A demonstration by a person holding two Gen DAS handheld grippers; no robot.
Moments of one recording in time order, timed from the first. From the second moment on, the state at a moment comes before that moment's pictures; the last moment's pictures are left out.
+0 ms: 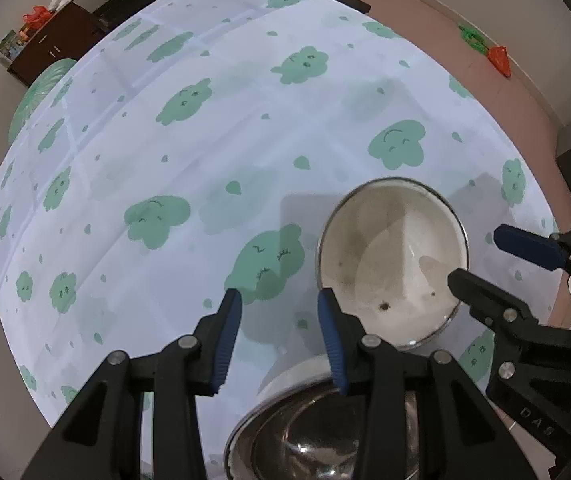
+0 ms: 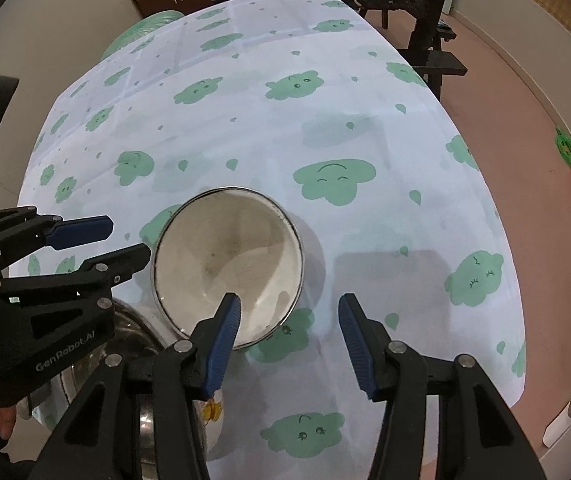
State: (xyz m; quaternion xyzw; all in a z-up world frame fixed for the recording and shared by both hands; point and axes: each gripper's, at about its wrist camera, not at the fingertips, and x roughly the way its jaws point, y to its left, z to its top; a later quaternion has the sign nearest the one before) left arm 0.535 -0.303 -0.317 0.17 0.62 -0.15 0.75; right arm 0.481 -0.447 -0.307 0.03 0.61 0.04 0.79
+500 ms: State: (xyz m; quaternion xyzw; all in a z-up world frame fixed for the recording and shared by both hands) left arm 0.546 -0.320 -0.332 0.17 0.63 -0.16 0.74; right arm 0.494 -0.452 -0.324 0.04 0.62 0.04 0.78
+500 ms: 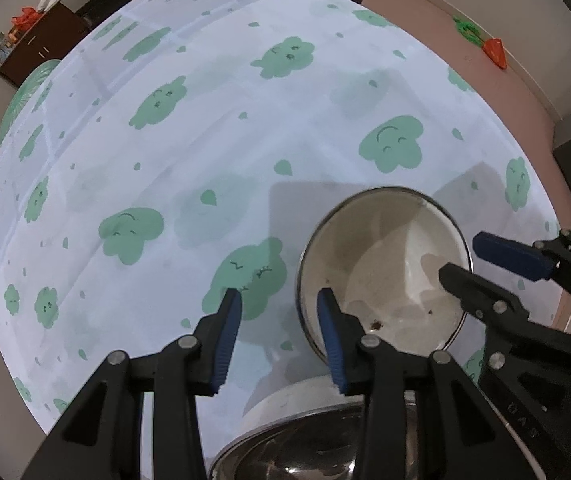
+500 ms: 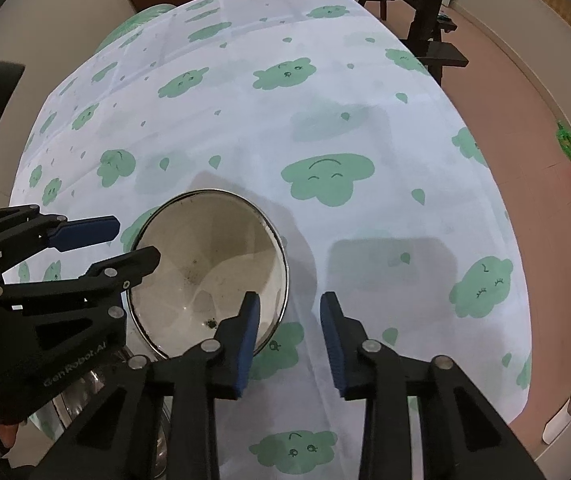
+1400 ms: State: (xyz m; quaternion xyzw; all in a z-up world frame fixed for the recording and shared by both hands) left arm 0.546 -0.322 -0.324 0.16 0.64 -0.18 0.73; right arm 0.496 -0.446 -0.316 0.04 0.62 0.05 0.78
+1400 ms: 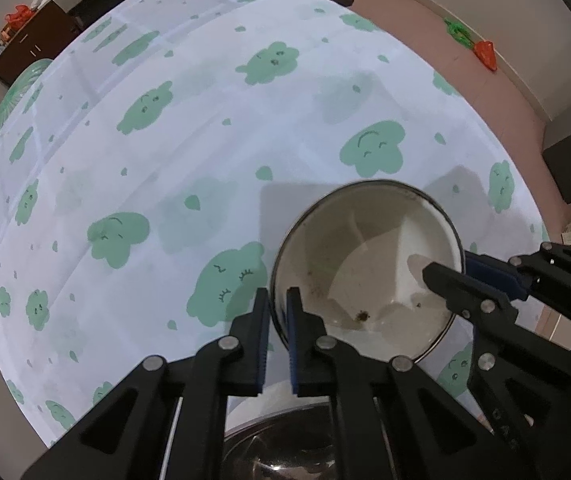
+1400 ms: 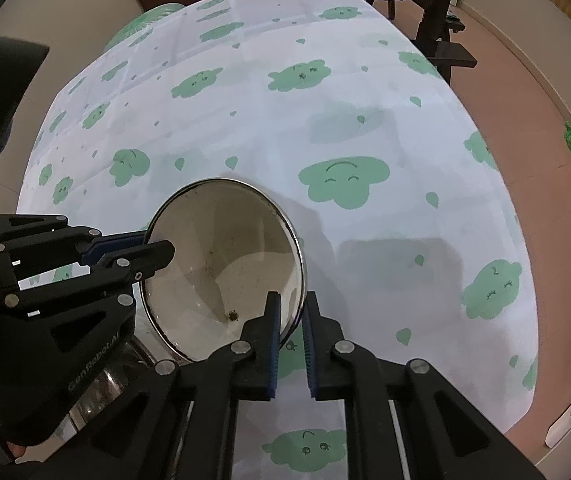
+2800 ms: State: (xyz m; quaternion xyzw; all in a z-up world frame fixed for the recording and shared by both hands) left arm 0.503 -0.279 -0.257 0.14 0.61 -0.16 0.77; right arm 0.460 -0.409 -0.248 0.01 0.59 0.08 0.81
